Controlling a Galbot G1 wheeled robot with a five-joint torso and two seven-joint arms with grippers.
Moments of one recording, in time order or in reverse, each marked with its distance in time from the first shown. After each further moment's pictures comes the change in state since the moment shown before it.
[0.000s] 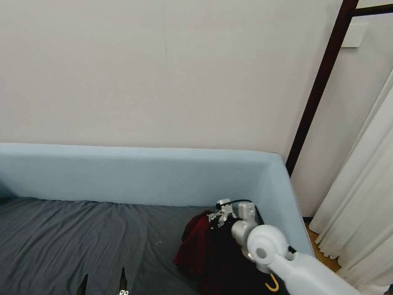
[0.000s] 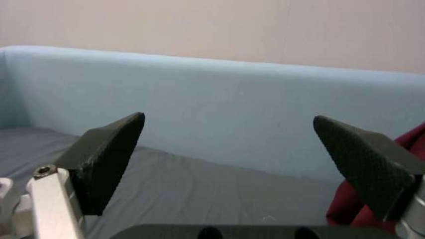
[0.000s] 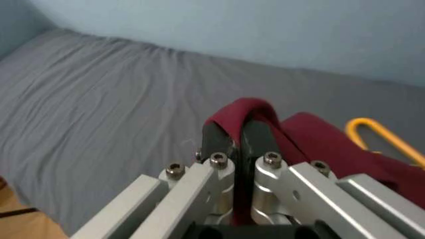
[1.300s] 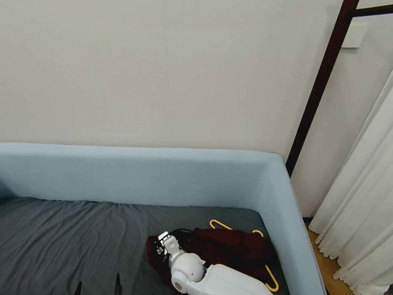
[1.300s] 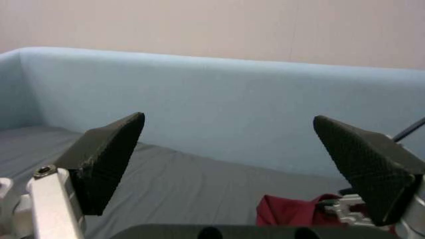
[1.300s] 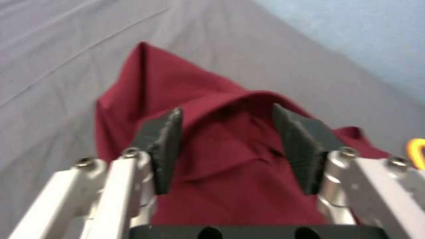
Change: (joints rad) left arm 0.019 -0.020 -0.016 0.002 0.016 -0.012 -0.006; right arm 0.131 0.279 -0.402 -0.408 -0.351 0.047 0.084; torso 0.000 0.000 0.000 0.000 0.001
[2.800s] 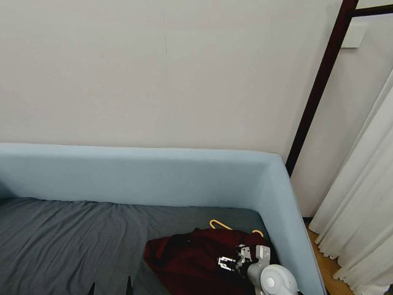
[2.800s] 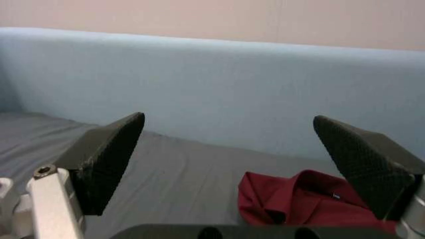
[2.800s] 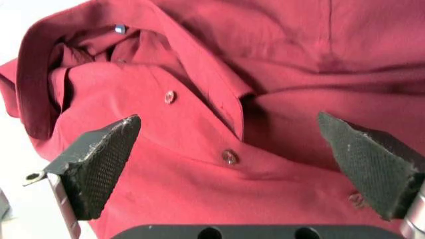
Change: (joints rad) left arm -0.038 0.006 0.054 0.056 0.009 0.020 0.005; right arm -0.487 -0.261 0.755 0.169 0.458 -0.121 -0.219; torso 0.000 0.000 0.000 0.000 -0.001
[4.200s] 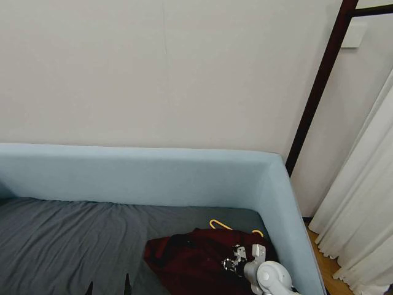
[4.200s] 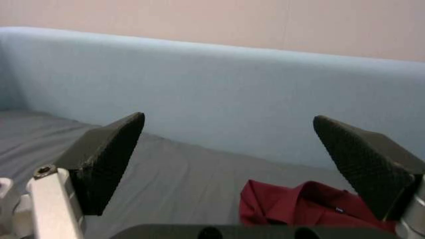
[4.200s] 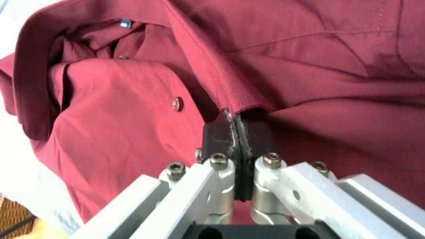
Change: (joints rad) left arm -0.012 -0.007 -0.005 -0.007 -0.022 -0.003 0.000; right arm 0.037 0.069 0.008 -0.107 -0.085 -0.021 -0.102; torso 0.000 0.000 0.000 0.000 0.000
